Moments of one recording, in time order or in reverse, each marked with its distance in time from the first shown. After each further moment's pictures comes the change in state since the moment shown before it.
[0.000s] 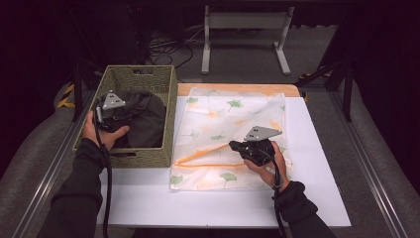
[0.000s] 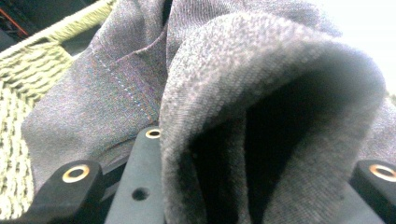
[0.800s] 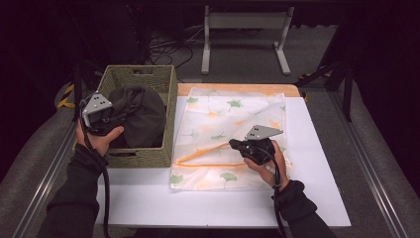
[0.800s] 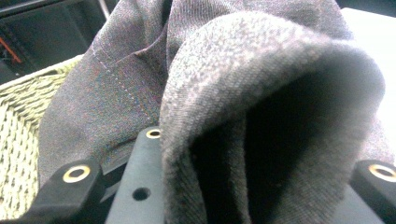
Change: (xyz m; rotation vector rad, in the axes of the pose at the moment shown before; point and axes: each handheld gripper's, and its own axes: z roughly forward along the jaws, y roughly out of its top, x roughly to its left) left arm -0.009 -0.001 -0.033 -0.180 -0.048 -0.055; right arm -0.002 0.002 -0.001 -0.022 -0.007 0.004
